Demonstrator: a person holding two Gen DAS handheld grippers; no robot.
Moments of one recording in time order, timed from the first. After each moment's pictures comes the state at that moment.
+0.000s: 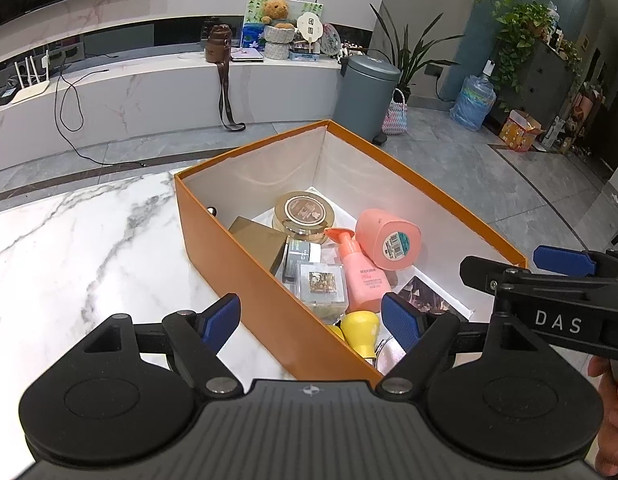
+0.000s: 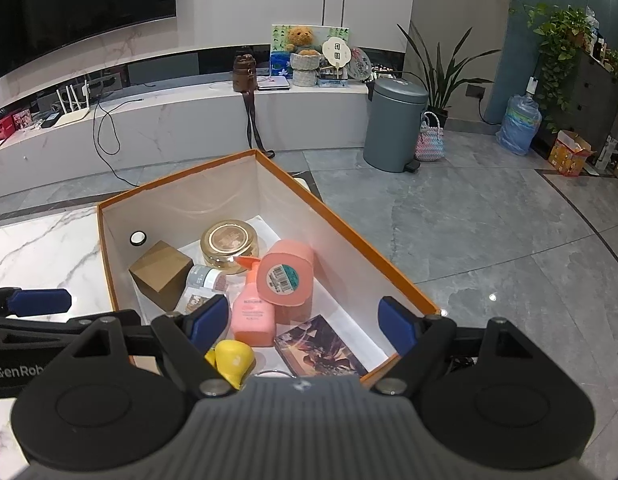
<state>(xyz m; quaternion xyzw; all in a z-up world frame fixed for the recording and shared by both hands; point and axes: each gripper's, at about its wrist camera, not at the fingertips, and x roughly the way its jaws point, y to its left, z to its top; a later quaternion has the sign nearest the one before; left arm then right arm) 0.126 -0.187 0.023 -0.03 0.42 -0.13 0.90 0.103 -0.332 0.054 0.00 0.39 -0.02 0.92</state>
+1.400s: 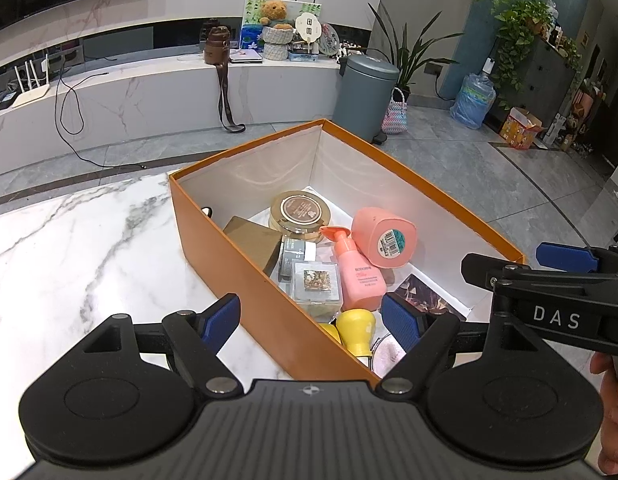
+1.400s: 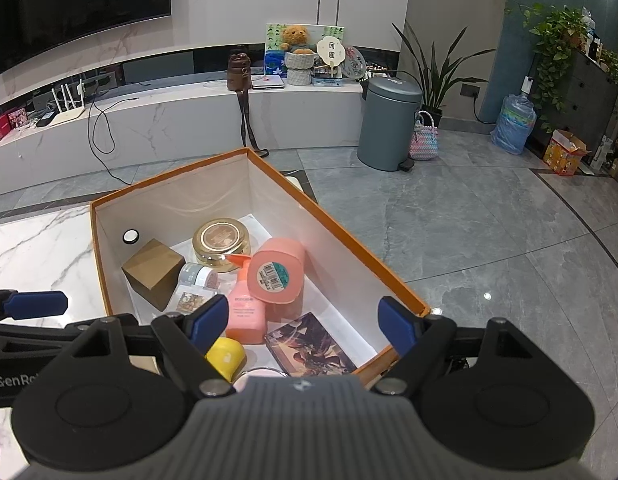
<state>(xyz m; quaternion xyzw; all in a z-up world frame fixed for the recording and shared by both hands) 0.125 -0.190 0.025 -0.03 0.42 -0.13 0.90 0.101 -0.332 0.056 -0.01 0.39 -0.03 0.92</state>
